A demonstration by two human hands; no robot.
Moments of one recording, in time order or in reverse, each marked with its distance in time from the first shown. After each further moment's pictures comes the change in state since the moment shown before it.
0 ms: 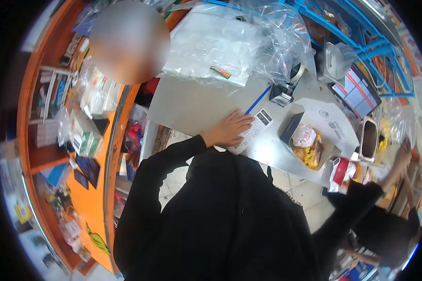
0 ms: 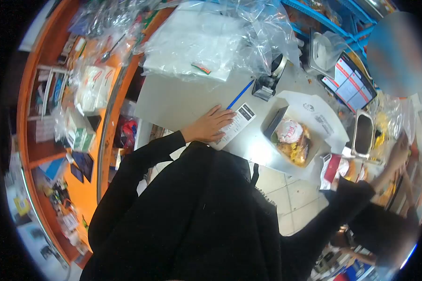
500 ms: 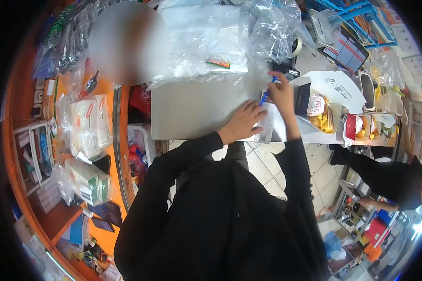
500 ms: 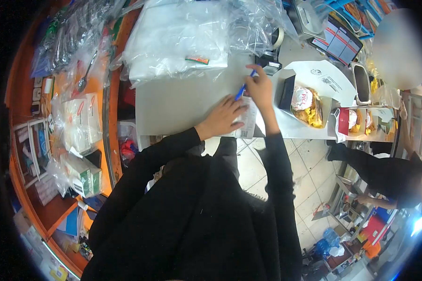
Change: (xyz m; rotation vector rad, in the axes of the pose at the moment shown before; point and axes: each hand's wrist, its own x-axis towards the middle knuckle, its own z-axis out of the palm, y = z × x) left_hand -0.003 -0.010 0.010 -0.103 0.079 0.087; right_hand -0.262 -0.358 0.082 0.986 -0.892 0.168
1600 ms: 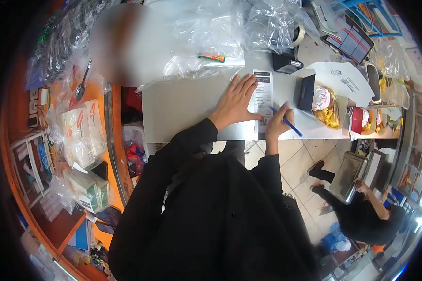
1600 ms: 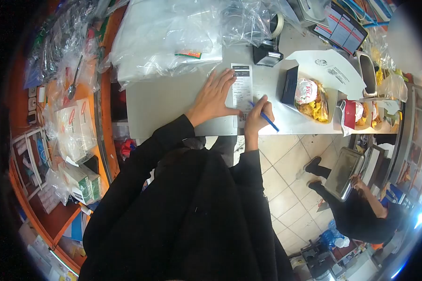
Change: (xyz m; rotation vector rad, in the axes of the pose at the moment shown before) left_hand 0.020 -0.028 -0.026 0.101 0.023 -0.118; right_hand -0.066 0.047 0.062 0.082 0.962 -0.035
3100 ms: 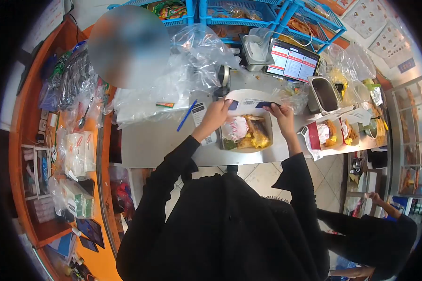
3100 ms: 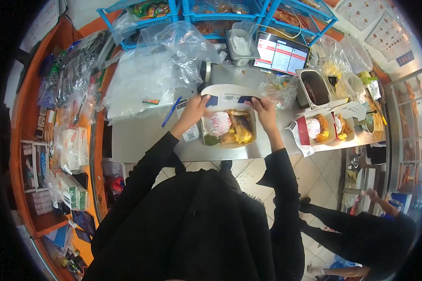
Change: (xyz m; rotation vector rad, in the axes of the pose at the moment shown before) left_hand 0.114 0.070 0.005 -1.360 0.280 -0.384; right_hand 0.214 0.005 -0.086 0.583 -0.859 0.089
